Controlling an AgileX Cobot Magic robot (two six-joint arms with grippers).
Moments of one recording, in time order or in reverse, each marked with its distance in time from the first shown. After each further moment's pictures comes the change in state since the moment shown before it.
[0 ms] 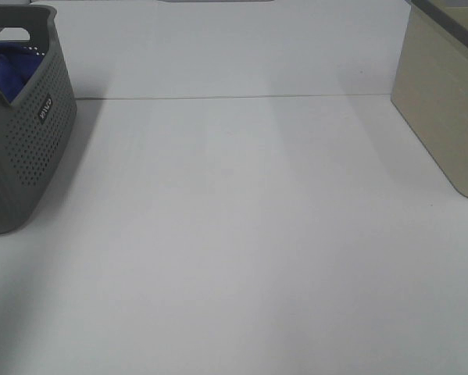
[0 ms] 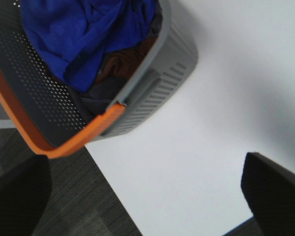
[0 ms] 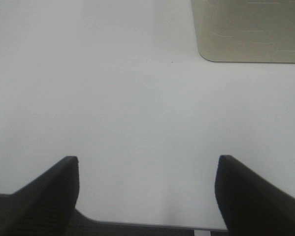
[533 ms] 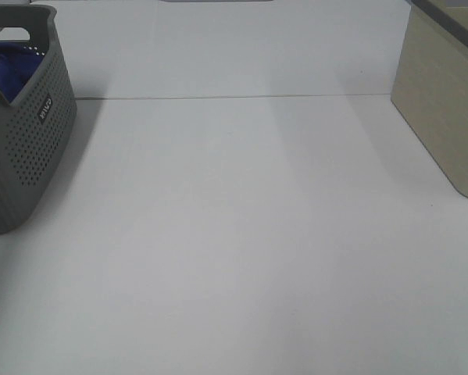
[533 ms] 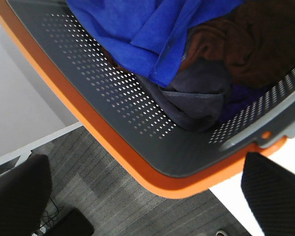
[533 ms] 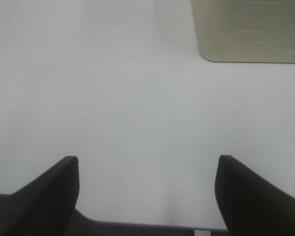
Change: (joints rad) left arm 0.113 0.610 -0.456 0.165 -0.004 0.174; right arm 0.000 0.000 0.000 0.000 0.000 0.000
